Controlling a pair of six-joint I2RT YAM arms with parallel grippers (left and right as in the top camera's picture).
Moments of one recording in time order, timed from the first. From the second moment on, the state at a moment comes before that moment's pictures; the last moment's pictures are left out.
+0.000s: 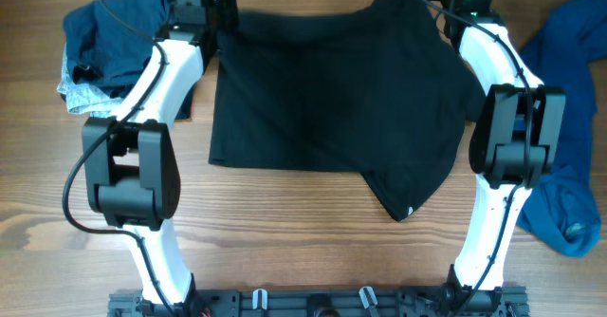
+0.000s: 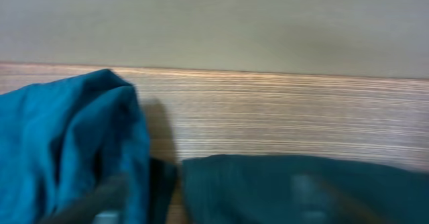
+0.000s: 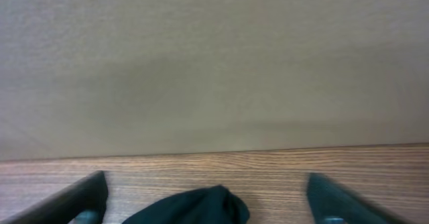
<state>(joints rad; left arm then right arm) -0.13 2.08 1.62 -0.17 -0.16 -0.10 -0.03 2.34 1.84 0.09 -0.10 0.09</state>
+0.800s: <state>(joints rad) -0.16 1.63 1.63 -1.26 0.01 -0.43 -0.05 1.75 1.85 -1.32 -0.16 0.29</state>
